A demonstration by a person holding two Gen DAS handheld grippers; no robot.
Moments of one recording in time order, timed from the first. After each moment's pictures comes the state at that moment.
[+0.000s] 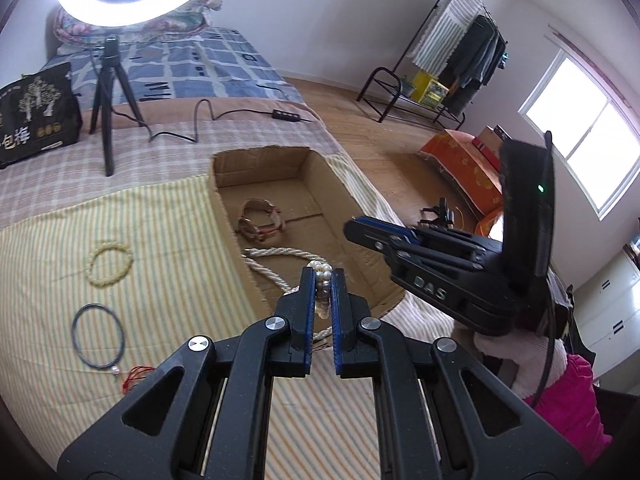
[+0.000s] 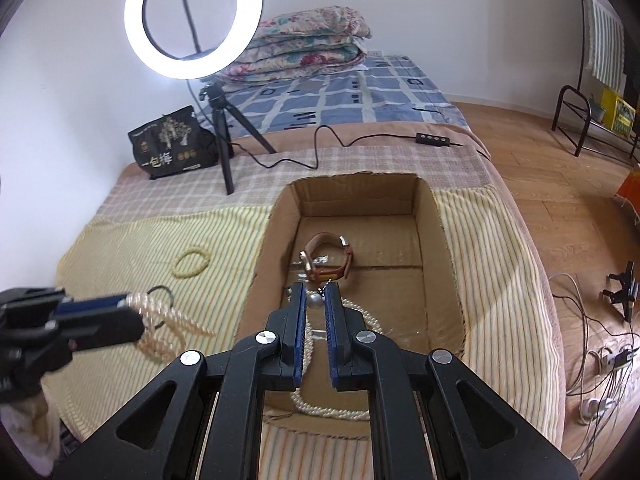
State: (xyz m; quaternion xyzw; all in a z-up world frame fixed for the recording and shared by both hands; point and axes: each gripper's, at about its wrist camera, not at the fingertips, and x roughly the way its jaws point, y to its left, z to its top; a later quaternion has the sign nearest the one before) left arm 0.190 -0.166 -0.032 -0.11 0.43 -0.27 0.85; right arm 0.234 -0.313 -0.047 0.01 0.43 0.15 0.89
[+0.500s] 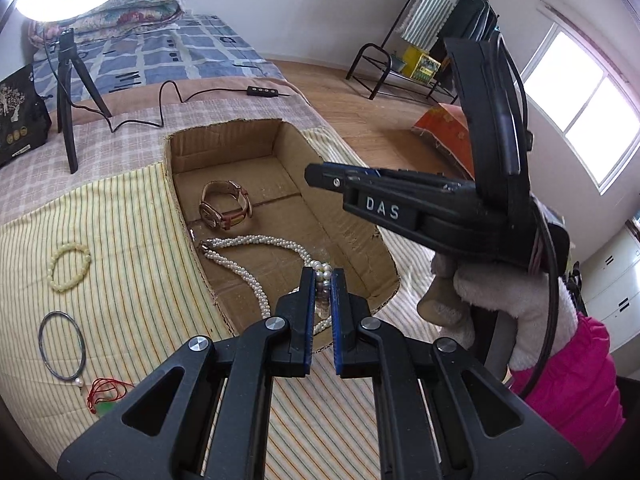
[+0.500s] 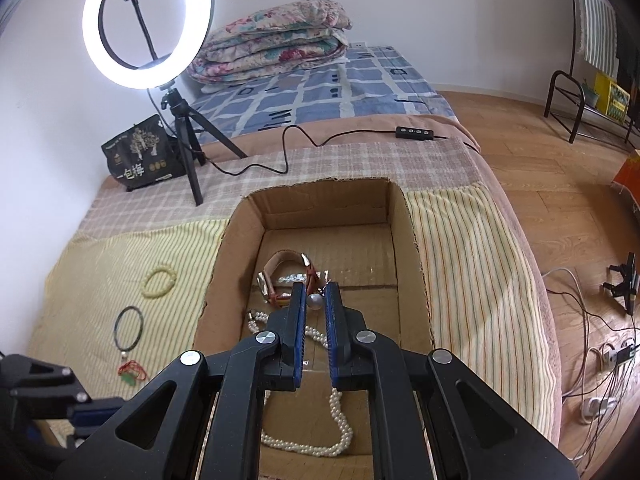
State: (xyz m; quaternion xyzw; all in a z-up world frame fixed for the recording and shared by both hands) left arm 0.200 -0.213 -0.061 -0.07 0.45 -0.28 0.84; right arm 0.275 -0.335 -0.060 0.02 0.44 0.14 0.89
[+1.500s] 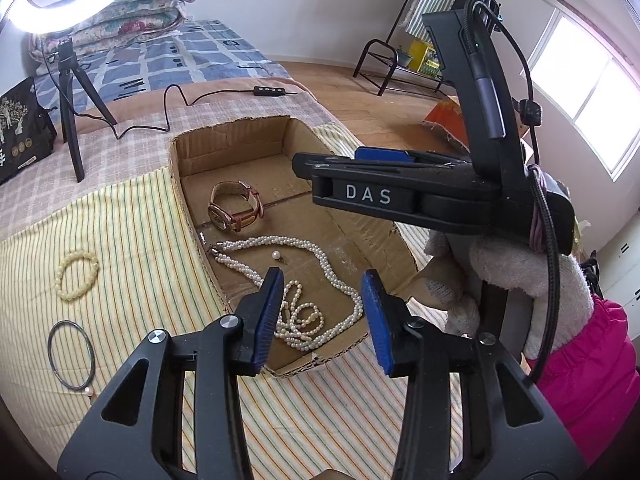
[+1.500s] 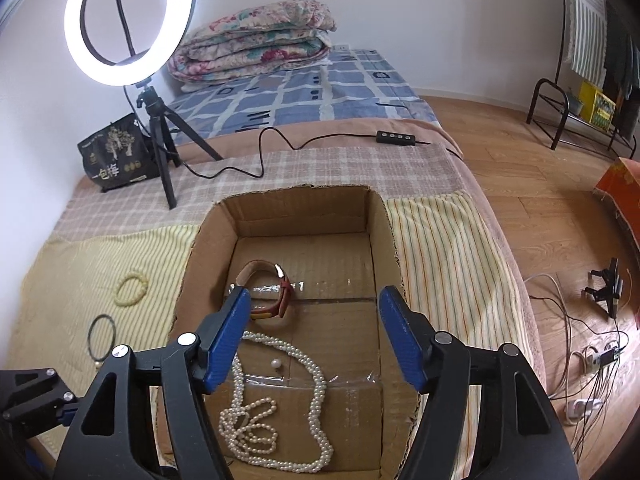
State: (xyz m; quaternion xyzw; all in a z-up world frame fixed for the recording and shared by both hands) left arm 0.202 -0.217 -0.069 -0.04 0.45 -0.27 0.85; right arm 0.286 -0.334 -0.063 0.00 0.44 0.10 0.89
